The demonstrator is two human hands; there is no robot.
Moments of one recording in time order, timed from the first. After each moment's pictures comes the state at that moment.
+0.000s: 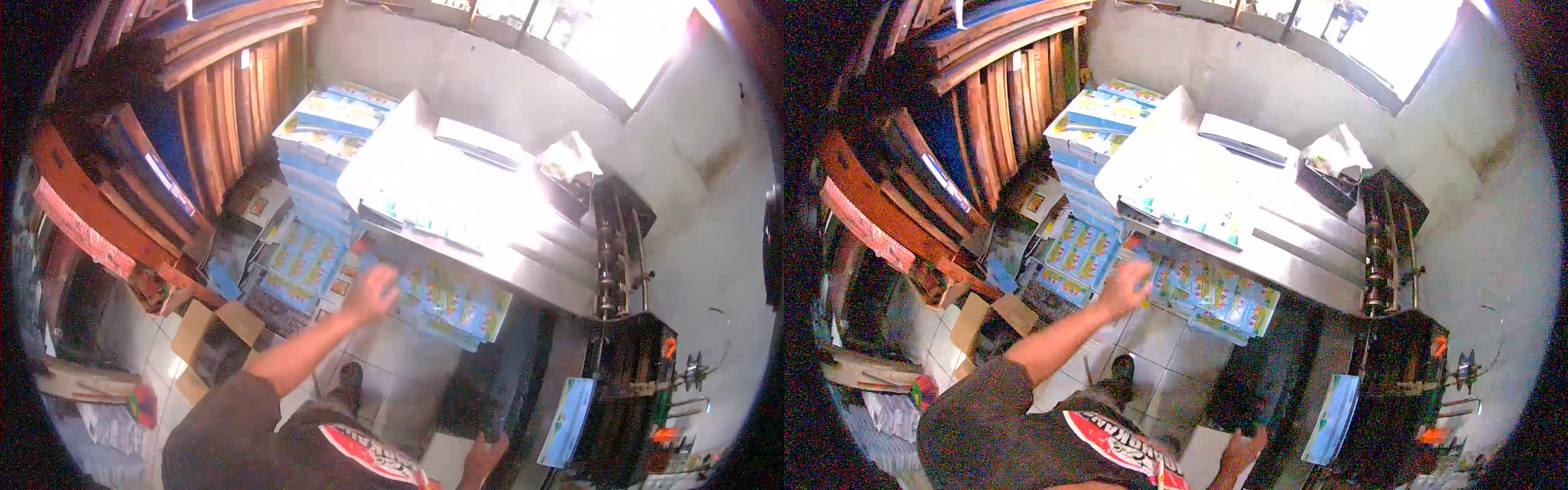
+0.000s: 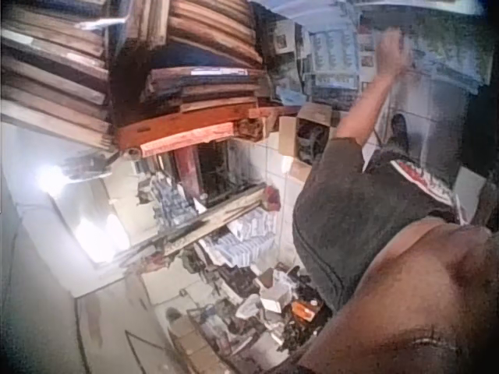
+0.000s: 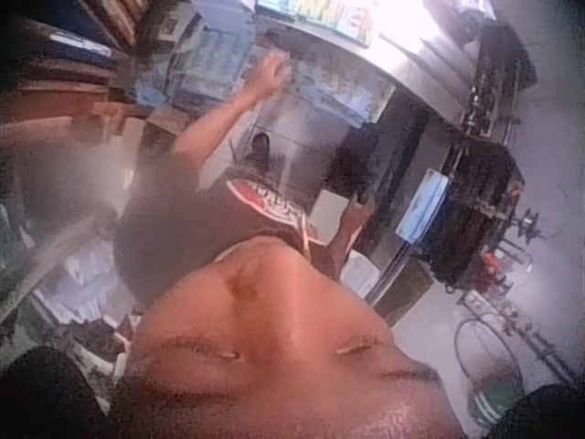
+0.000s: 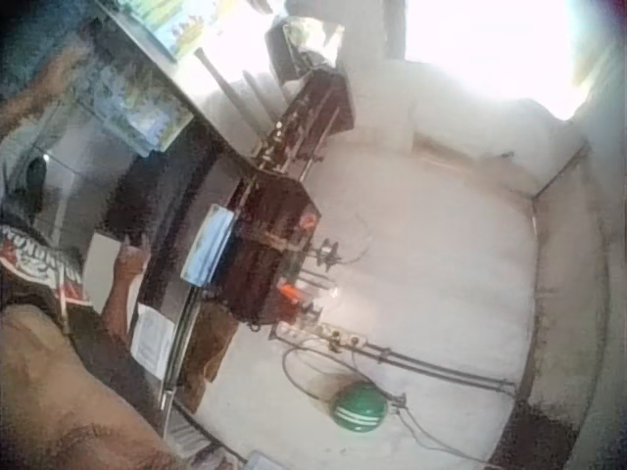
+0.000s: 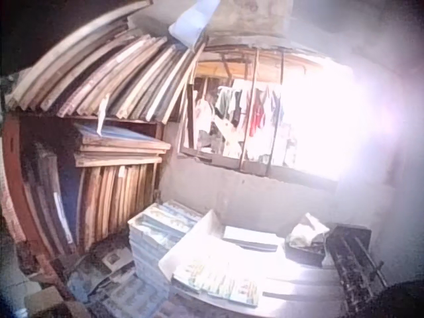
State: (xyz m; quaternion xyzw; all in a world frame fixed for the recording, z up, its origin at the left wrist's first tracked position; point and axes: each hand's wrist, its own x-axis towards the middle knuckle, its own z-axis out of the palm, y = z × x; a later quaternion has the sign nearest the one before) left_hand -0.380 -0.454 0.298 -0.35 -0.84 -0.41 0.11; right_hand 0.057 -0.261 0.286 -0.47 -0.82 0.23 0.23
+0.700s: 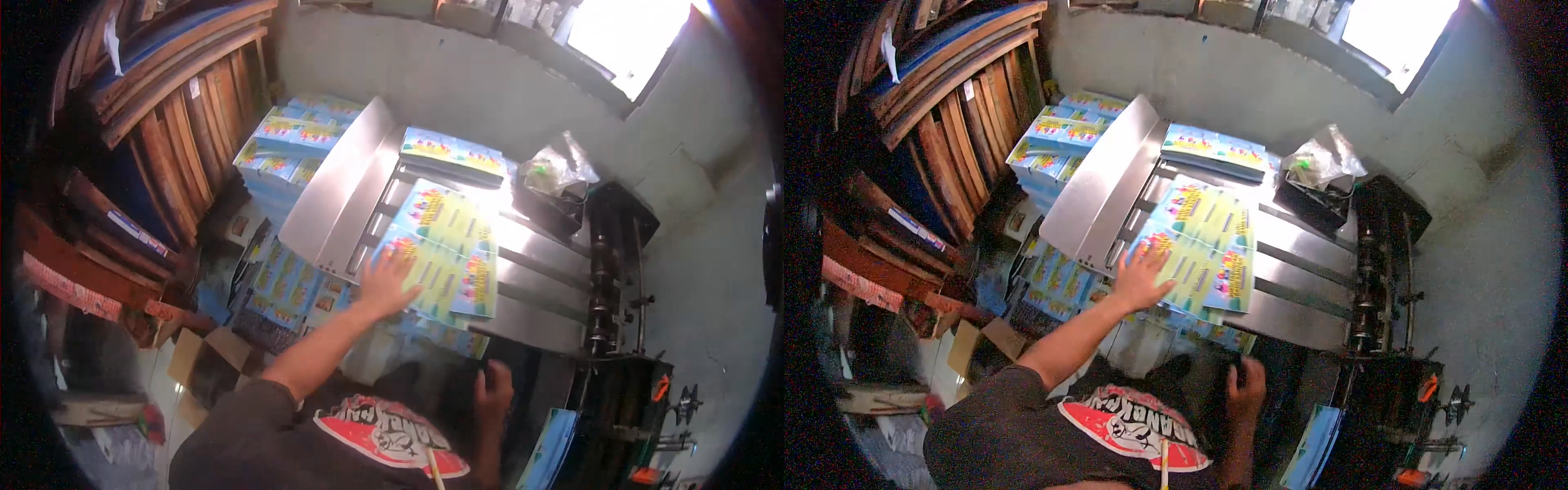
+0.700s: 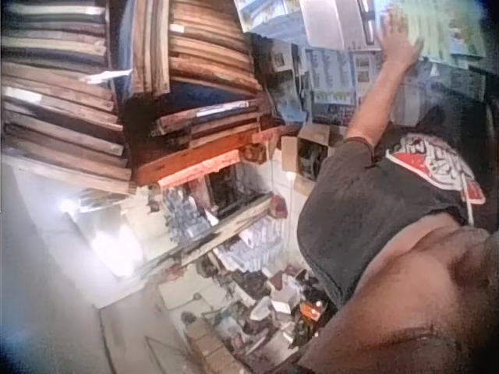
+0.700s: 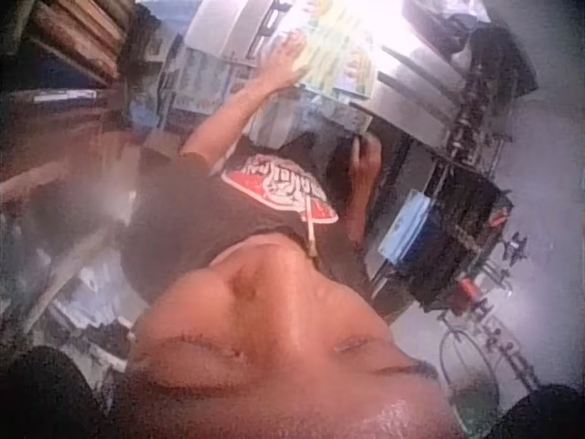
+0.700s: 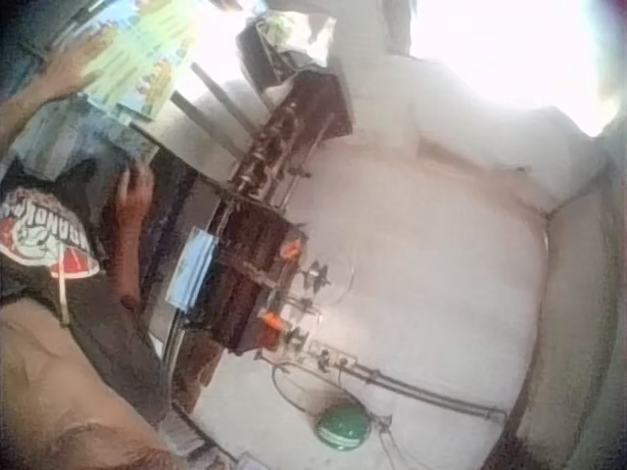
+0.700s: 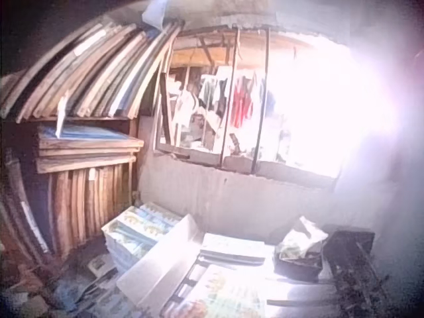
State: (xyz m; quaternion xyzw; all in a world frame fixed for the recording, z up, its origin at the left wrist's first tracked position) left_hand -0.483 -0.301 0.357 -0.31 -0.94 -0.15 -0.04; right_hand -0.200 -0.124 0.380 -0.23 -0.89 0.33 0.23
